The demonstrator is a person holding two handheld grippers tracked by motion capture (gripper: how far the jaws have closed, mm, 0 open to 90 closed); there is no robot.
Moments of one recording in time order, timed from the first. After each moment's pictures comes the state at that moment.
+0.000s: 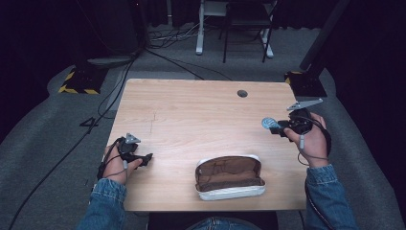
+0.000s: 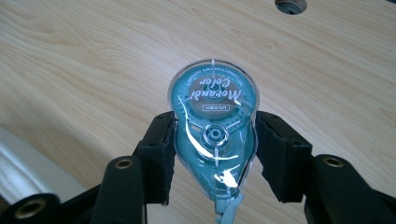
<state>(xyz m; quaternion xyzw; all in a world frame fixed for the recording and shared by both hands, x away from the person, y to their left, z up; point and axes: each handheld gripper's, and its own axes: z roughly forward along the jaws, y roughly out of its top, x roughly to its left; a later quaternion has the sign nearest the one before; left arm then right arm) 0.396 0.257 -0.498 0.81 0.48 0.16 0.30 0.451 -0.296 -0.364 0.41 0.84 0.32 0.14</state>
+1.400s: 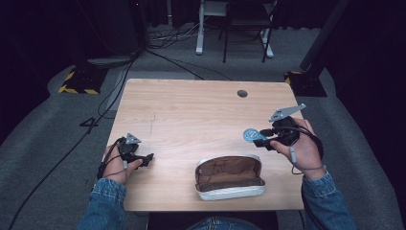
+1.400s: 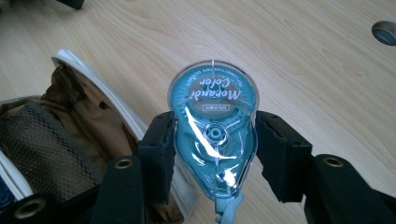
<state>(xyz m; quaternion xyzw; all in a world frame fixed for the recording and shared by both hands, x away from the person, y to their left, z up) 0.396 0.257 -0.500 0.81 0.47 0.16 0.31 0.405 -0.234 -0.339 0.31 0.89 0.32 0.10</state>
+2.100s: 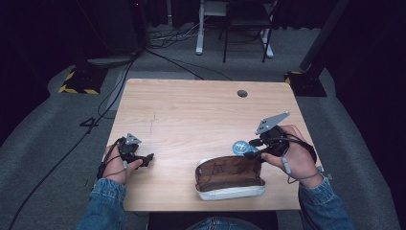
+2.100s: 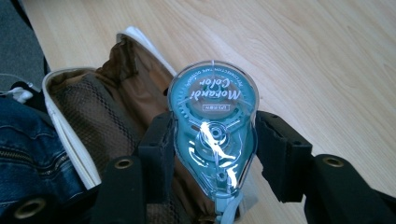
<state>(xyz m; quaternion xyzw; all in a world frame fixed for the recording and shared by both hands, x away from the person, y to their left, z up) 0.396 0.257 -0.500 0.81 0.46 0.16 0.31 0.377 -0.199 -0.335 0.23 0.93 0.29 0.07</state>
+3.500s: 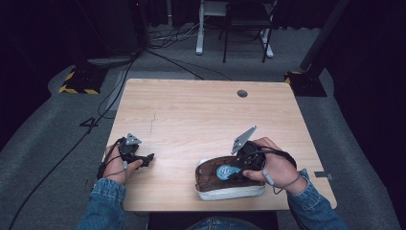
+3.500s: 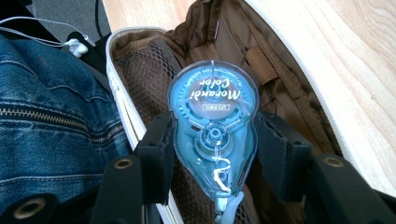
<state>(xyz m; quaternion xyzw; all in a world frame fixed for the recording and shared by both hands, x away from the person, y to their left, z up) 0.396 0.256 -0.501 0.81 0.46 0.17 0.32 0.361 -0.148 -0.369 0.16 0.96 0.22 -0.03</state>
